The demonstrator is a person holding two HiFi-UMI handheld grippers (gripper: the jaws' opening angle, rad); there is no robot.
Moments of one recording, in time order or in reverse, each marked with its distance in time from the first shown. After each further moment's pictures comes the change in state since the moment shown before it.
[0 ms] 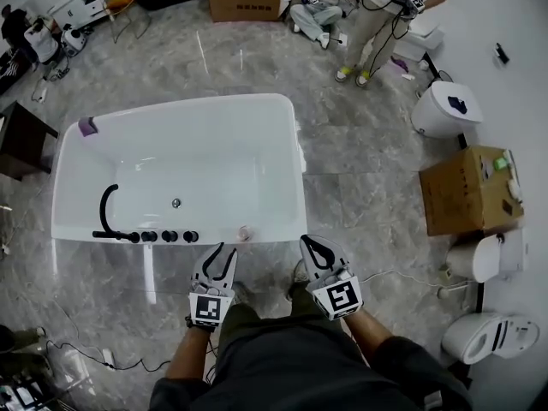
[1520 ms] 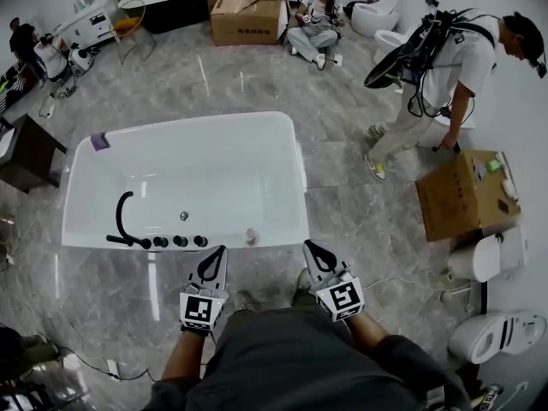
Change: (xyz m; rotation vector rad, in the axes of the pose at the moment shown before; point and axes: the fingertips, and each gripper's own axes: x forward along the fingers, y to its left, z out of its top) left arm -0.060 0.016 0.081 -0.015 -0.054 -0.010; right arm -0.045 0.026 0.037 0.011 -0.028 -0.030
